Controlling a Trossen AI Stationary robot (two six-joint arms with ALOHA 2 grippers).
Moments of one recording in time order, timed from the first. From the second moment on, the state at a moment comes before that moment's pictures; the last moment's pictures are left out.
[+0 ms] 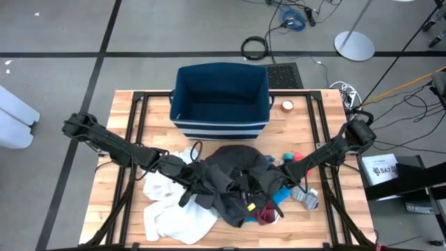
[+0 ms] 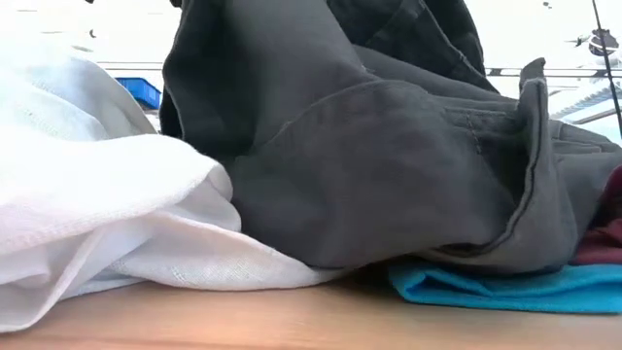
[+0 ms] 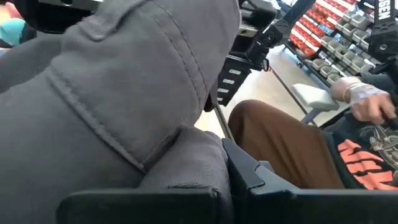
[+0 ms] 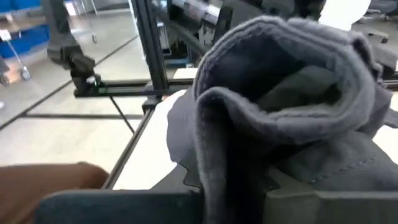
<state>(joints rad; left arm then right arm) -0.36 1.34 0.76 0.29 0.13 -0.40 0.45 1.67 0.94 0.50 0.28 0.20</state>
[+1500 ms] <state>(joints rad) -0.35 1.34 0.76 0.31 0.03 -0.35 0.42 1.98 1.29 0.27 0.45 0.01</state>
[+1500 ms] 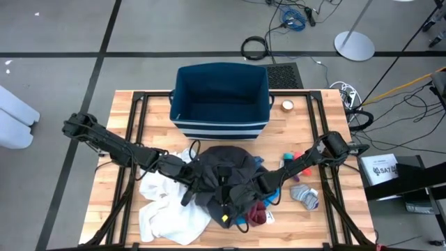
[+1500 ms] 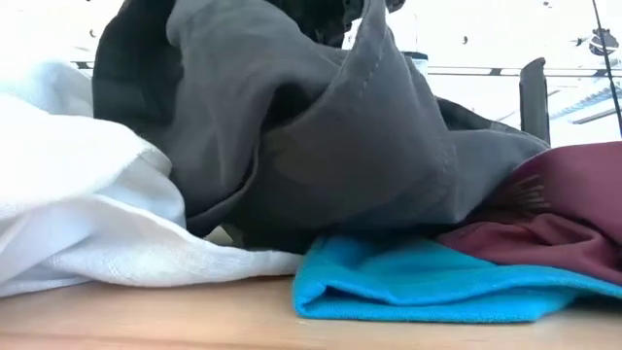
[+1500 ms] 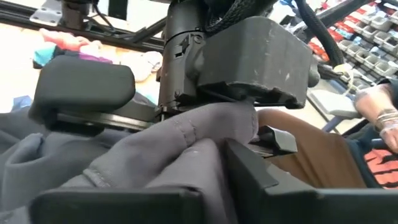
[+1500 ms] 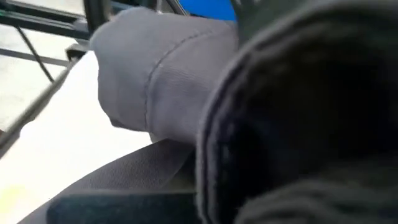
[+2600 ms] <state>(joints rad) -0.39 1.14 0.76 -0.07 -0.20 -0.28 0.50 1.35 1.56 0.20 0.84 -0.67</state>
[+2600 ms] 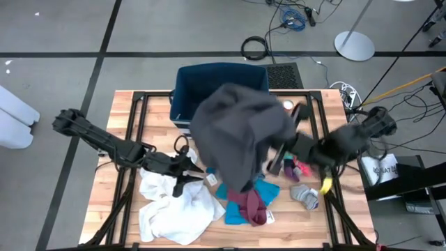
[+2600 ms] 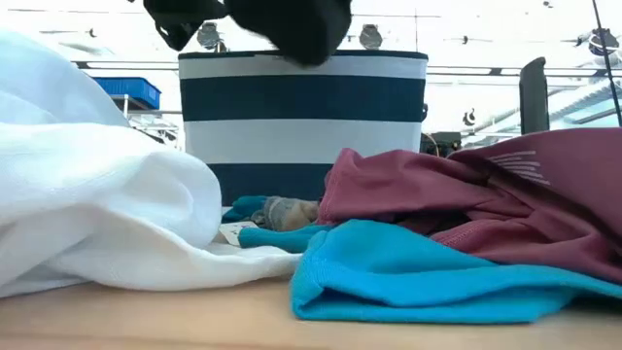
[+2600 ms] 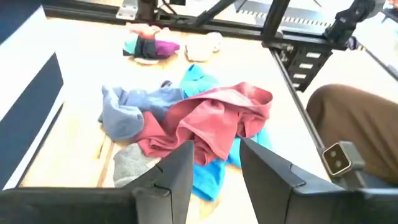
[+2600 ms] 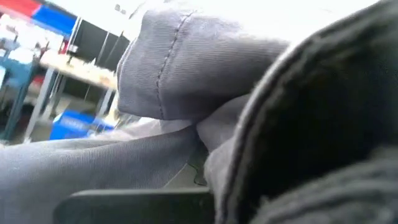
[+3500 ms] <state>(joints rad) -0.39 1.17 0.76 -0.07 -0.16 -0.28 -0.20 1.74 1.64 -0.14 0.51 -0.20</state>
